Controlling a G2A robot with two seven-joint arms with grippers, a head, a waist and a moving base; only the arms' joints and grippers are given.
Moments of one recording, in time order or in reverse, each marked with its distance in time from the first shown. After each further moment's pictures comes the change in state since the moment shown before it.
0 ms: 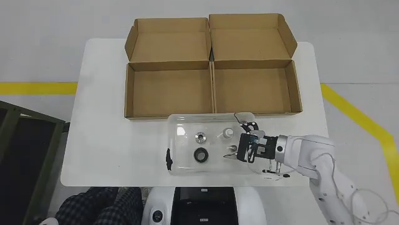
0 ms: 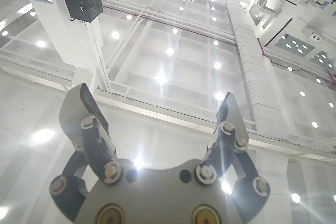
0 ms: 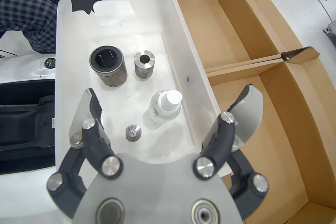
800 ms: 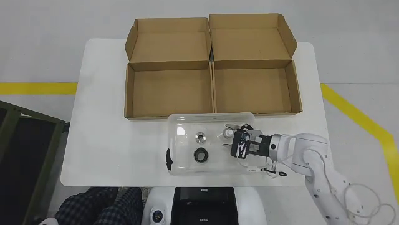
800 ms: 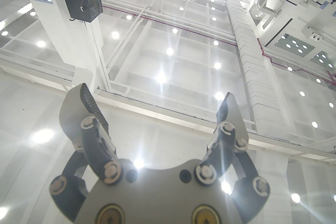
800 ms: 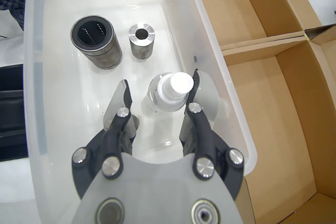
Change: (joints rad) left arm 0.000 0.000 0.000 0.000 0.000 0.000 0.000; right arm 0.042 0.013 -0.063 0.043 0.005 0.045 0.118
